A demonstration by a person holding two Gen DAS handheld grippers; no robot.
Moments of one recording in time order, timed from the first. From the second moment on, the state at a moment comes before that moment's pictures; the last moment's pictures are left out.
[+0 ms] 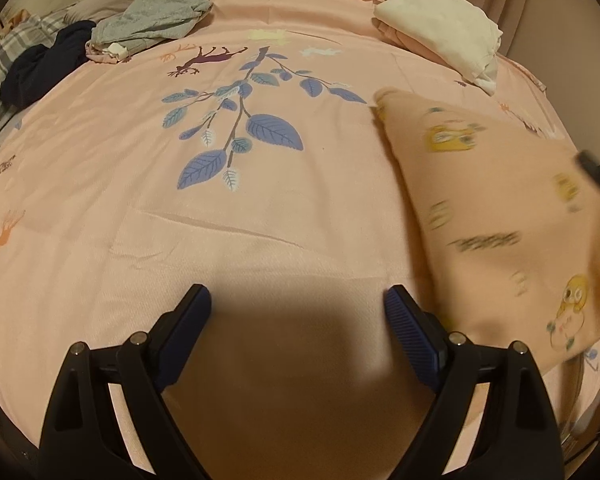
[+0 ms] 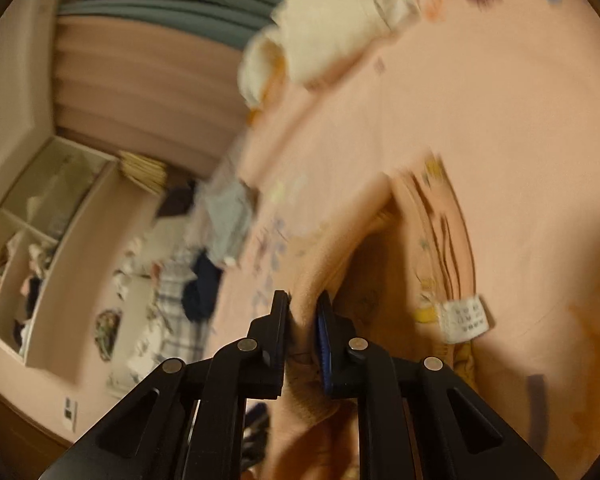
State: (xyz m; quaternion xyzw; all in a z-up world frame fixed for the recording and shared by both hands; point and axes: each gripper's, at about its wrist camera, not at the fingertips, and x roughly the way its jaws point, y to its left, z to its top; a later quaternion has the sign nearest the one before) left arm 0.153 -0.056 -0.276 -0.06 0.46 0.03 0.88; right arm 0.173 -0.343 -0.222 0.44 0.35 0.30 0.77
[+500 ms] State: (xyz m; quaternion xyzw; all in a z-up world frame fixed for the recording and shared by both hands) left arm 0.156 -0.053 -0.277 -0.08 0.47 0.02 0.88; right arm 0.131 -0.378 -0.214 0.37 0.40 0.12 0.83
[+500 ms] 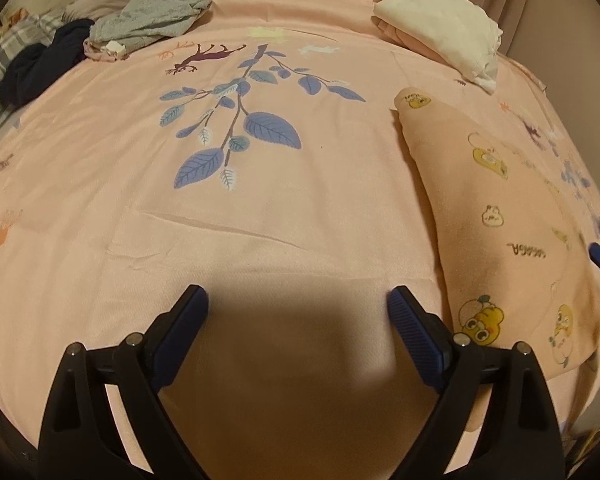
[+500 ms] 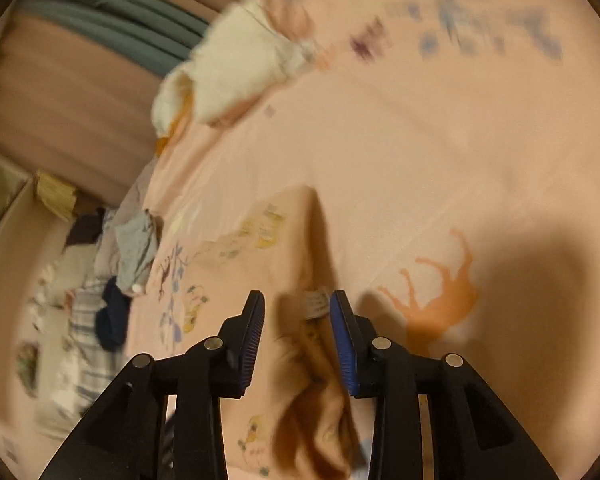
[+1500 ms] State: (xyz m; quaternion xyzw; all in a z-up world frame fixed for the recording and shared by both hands) left arm 0.129 -0.087 -0.280 0.09 0.47 0.04 0.88; right arm 0.092 -0.333 -0.236 0.20 0.49 0.11 0.84
